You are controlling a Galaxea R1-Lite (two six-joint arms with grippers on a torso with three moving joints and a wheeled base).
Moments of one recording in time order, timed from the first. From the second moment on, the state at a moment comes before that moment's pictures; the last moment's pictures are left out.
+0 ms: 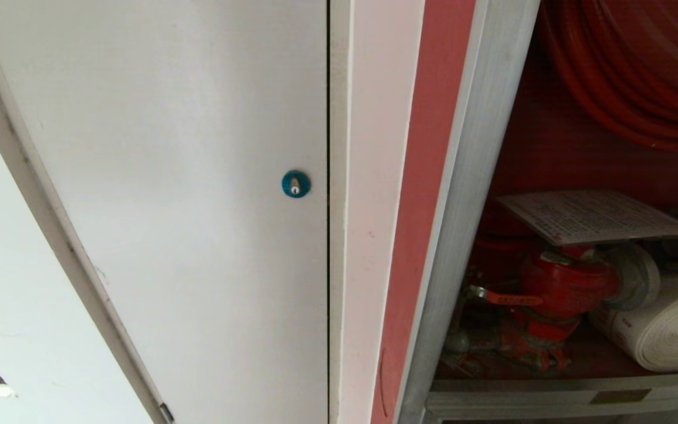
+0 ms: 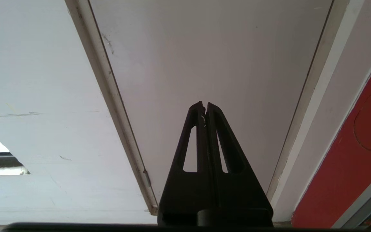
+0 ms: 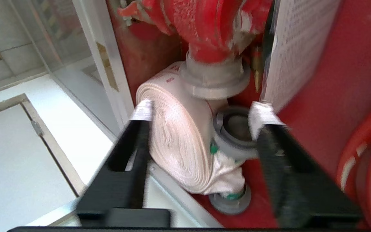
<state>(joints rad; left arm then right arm) 0.01 0.00 0.00 -0.01 -0.03 0.05 0.08 1.23 -1.43 0.98 -0.11 -1.40</state>
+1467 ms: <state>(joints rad) 0.01 0.00 0.00 -0.01 -0.03 0.05 0.07 1.42 -1.44 0.56 -0.12 -1.39</state>
